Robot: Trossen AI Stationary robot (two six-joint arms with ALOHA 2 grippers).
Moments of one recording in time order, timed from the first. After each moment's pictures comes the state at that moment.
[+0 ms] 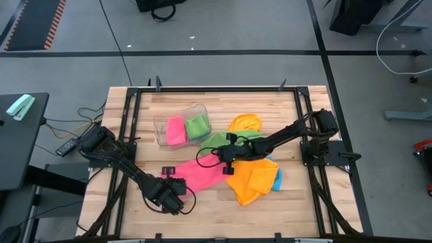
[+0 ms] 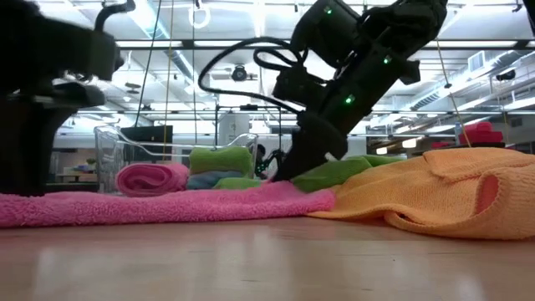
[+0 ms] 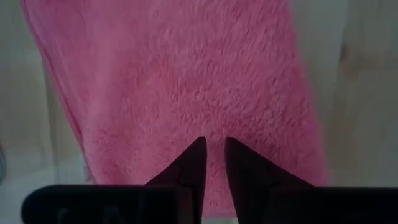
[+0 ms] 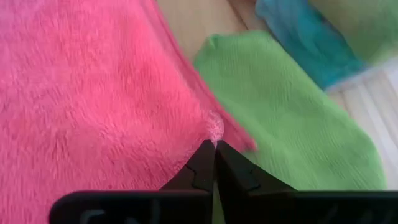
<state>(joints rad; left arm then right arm) -0.69 1.77 1.04 -0.79 -0.29 -0.71 0.13 1.89 0.99 0.07 0.33 0.06</state>
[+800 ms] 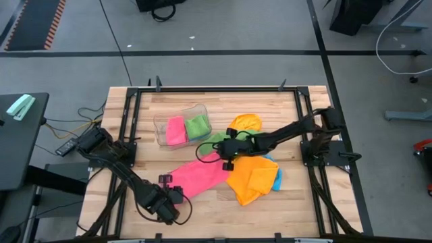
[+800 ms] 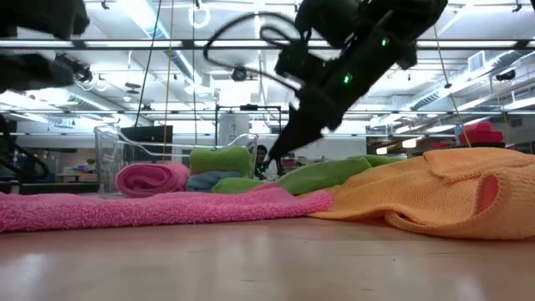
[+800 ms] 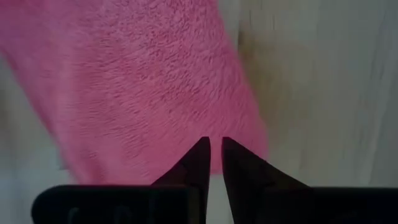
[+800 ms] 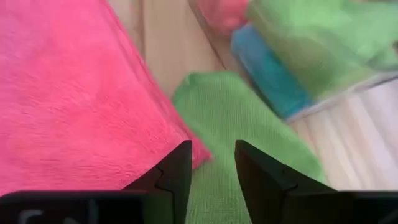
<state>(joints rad) -0.77 1.77 1.15 -0.86 -0.20 -0.73 0.11 1.78 0.99 0.04 0.32 0.02</state>
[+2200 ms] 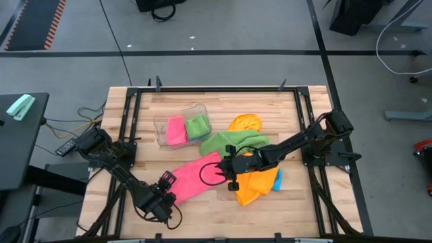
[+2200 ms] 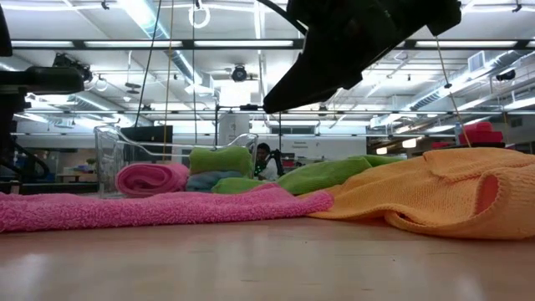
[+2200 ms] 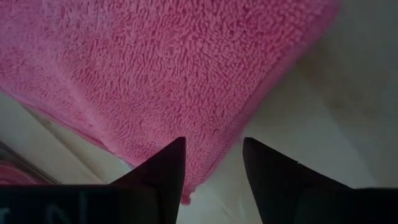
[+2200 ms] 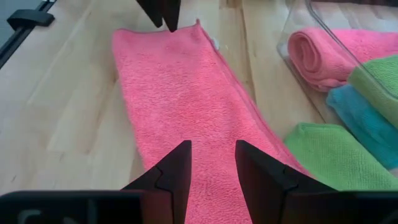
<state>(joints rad) -0.81 1.77 1.04 -0.94 -0.29 -0.11 0.30 1.74 0.99 0.12 0.26 0.10</state>
